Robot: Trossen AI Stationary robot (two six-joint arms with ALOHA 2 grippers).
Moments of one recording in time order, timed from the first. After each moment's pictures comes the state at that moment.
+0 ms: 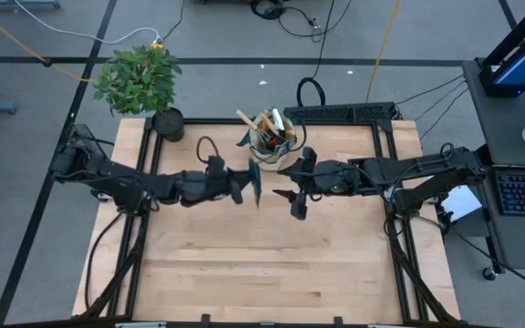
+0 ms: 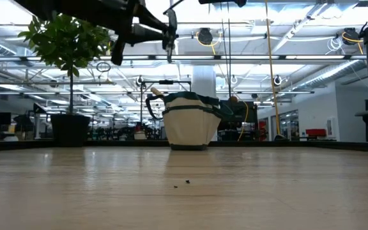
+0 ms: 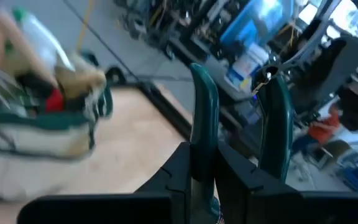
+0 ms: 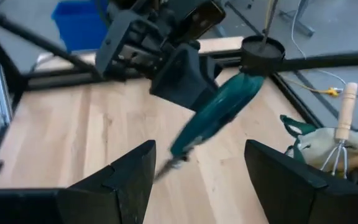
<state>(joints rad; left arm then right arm) -0.12 1.34 0.69 0.55 -0.54 -0.73 0.15 1.39 1.32 -0.39 0.32 0.19</state>
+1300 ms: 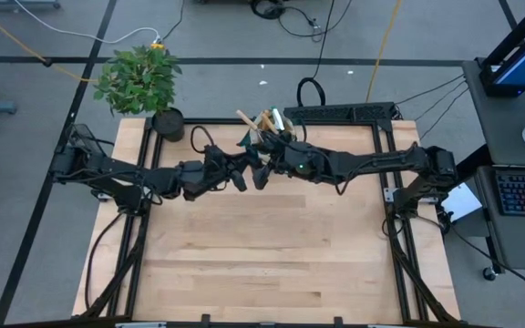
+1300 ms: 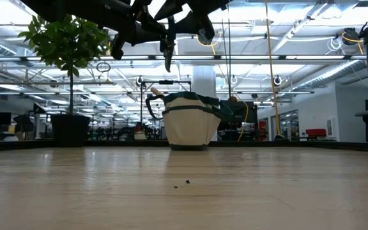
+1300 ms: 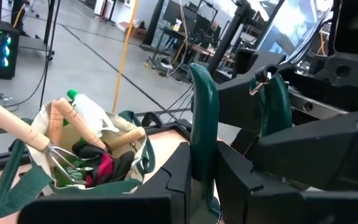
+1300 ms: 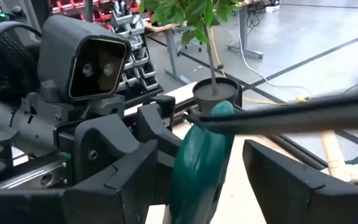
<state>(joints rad) -0.04 1.34 0.71 0.61 -0.64 -0.47 -0.04 1.64 1.32 0.08 0.37 0.30</state>
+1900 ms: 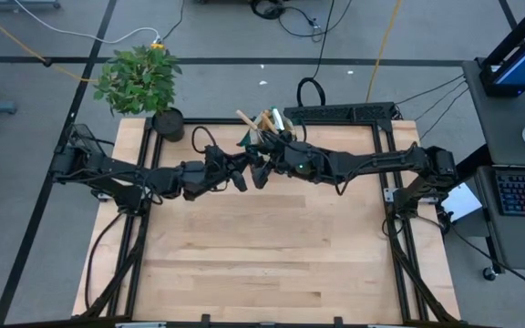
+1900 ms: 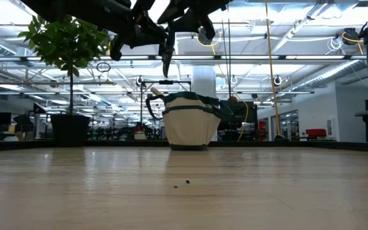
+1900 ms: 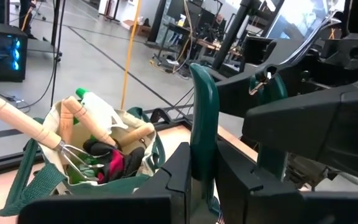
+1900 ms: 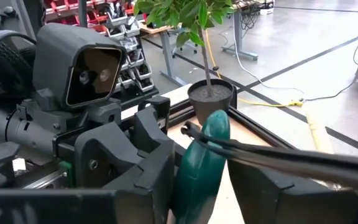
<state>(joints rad) -0.04 1.34 0.71 0.58 -0.65 -0.45 -0.04 1.64 1.32 0.09 0.39 0.30</state>
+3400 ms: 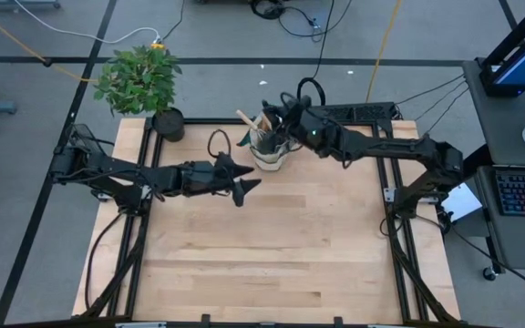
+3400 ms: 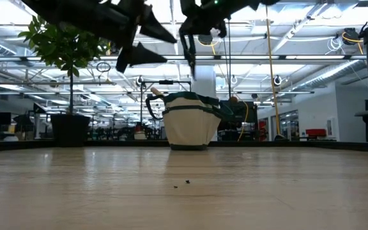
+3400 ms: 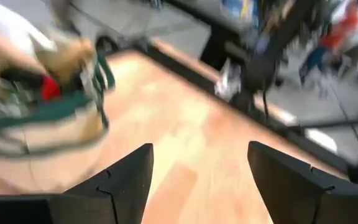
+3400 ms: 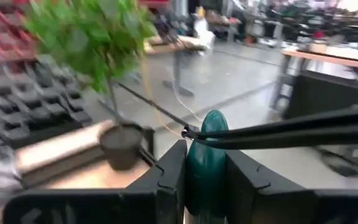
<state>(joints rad) -0.01 1.34 0.71 0.38 -0.28 -0.49 -0.24 1.57 1.31 0.17 0.45 0.06</state>
